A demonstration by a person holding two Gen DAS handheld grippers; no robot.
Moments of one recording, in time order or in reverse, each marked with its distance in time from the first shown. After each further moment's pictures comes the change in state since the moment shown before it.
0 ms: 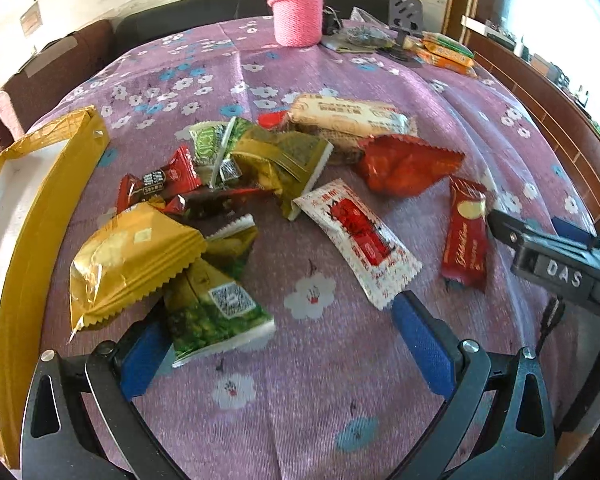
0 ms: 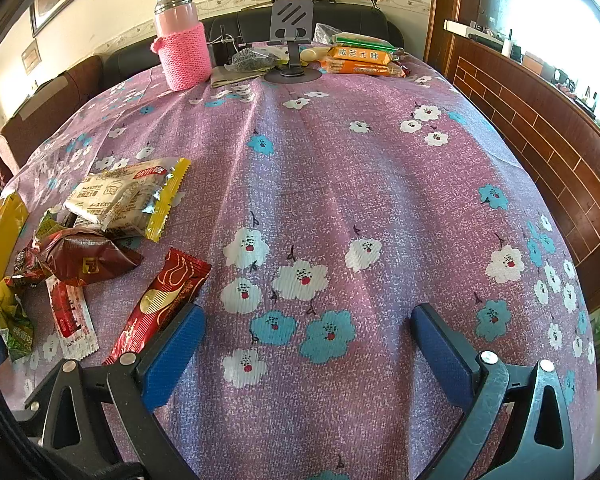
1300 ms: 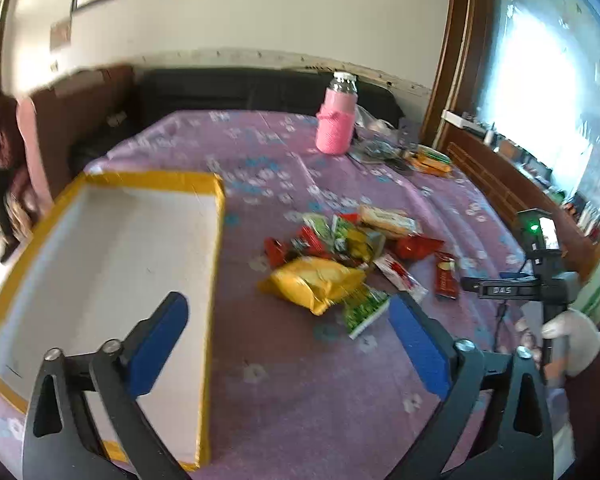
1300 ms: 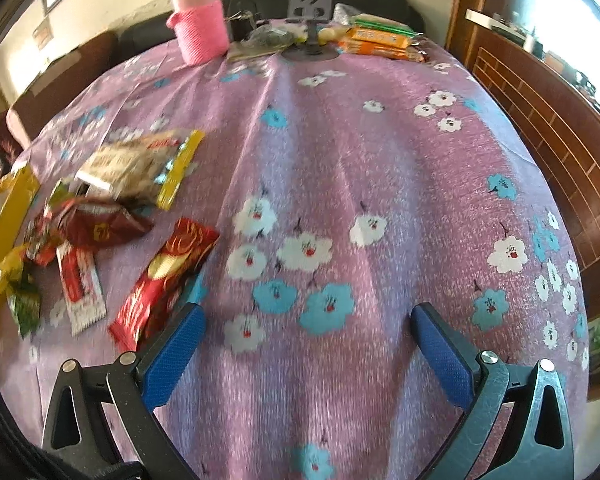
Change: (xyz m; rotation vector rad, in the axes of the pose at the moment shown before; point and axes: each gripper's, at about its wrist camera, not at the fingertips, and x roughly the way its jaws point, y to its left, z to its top) left arm -0.121 0.131 -0.039 -0.098 -0.302 -0.143; right arm -0.005 -0.004 -0.003 -0.077 0.100 0.047
